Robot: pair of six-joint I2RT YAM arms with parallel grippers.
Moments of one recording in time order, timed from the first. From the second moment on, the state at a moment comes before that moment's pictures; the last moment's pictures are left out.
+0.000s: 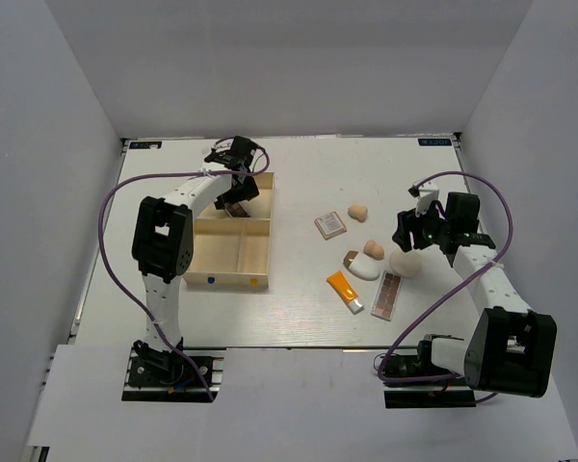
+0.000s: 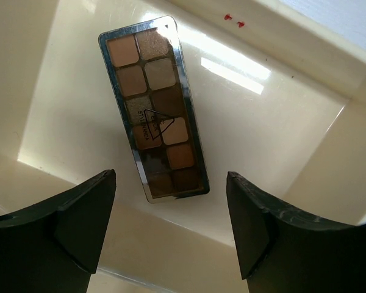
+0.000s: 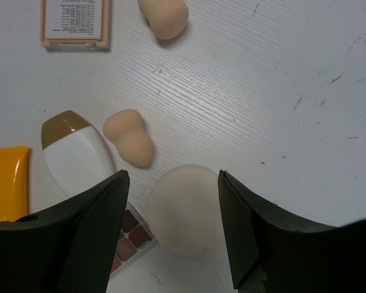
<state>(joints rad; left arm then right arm) -0.37 2.09 1.71 -0.75 -0.38 -0.67 -0.07 1.21 0.74 -0.30 -0.49 -0.37</state>
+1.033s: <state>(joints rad) -0.70 1.87 1.70 -0.66 0.02 -0.59 0.09 1.22 0.76 -0.59 -0.50 -0.53</state>
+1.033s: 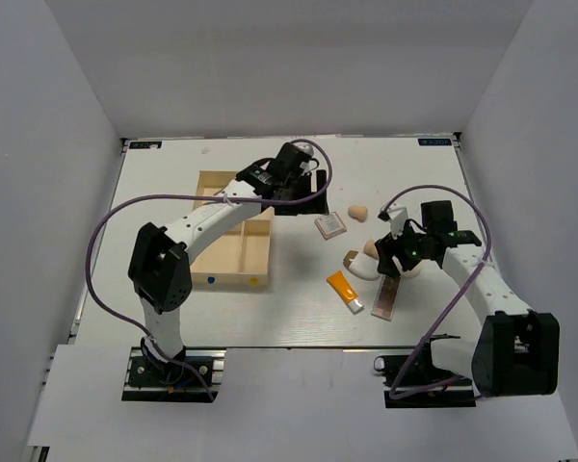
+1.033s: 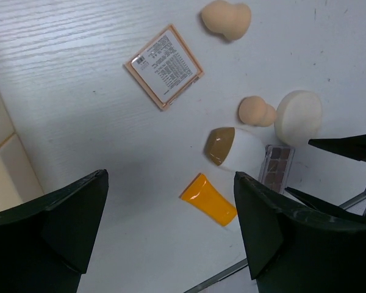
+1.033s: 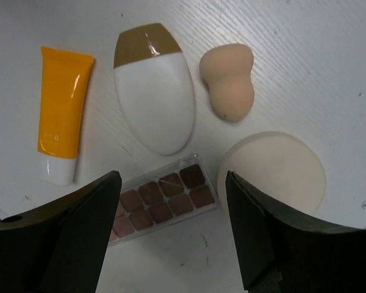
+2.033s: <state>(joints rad) -0.78 1.50 1.27 -0.58 -0.04 -0.67 0.10 1.23 0.72 -1.23 -0.56 -1.95</state>
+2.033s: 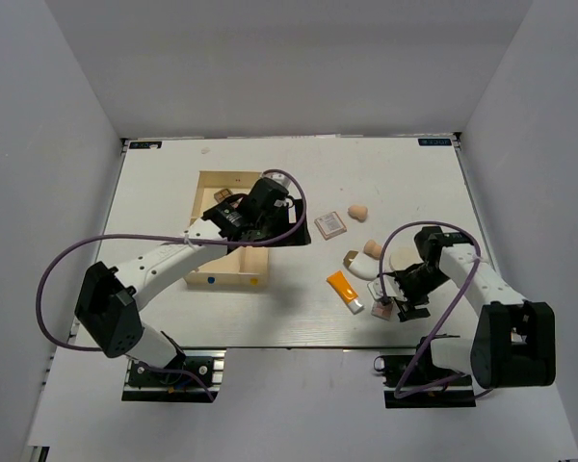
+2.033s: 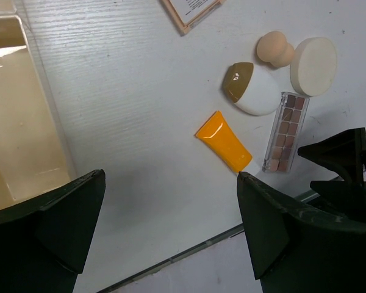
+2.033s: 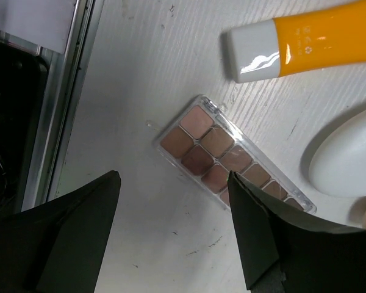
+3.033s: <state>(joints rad) -0.78 1.47 1.20 -0.57 -0.07 -0.70 0.17 1.42 0.74 -1.03 -0.54 -1.97</state>
